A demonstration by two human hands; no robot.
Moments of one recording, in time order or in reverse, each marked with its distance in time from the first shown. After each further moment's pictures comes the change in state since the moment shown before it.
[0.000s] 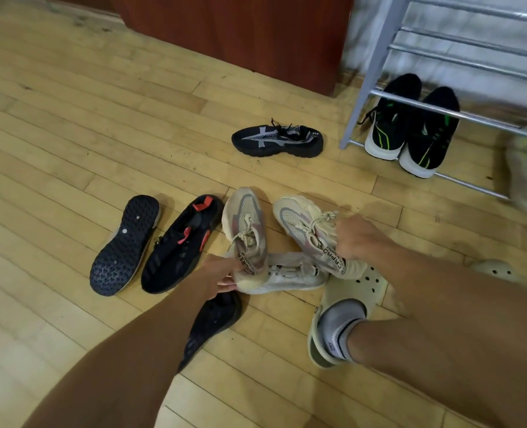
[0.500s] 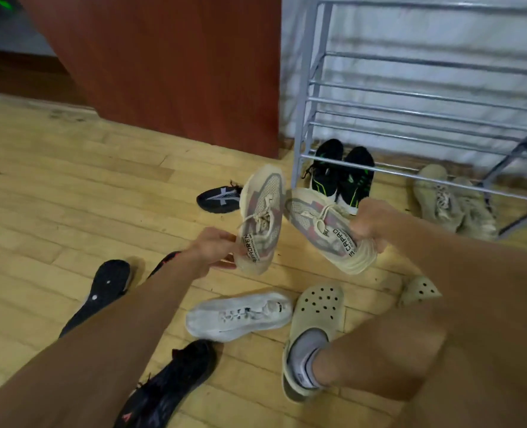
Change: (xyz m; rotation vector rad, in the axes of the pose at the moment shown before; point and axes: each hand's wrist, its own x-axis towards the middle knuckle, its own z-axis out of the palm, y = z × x) left_hand -0.101 0.123 0.033 0.284 -0.212 0.512; right_hand -0.074 0.077 -0.113 0.307 0.179 0.174
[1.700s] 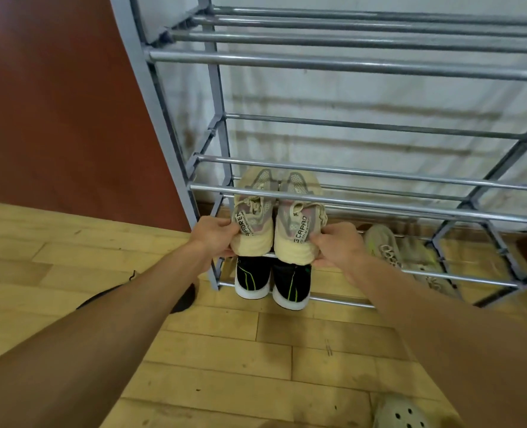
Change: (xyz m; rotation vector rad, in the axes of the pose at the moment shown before) left_hand 0.211 0.214 0.131 -0.019 0.071 0.245; right_hand 0.214 0.073 -0.084 0.958 0.269 0.050
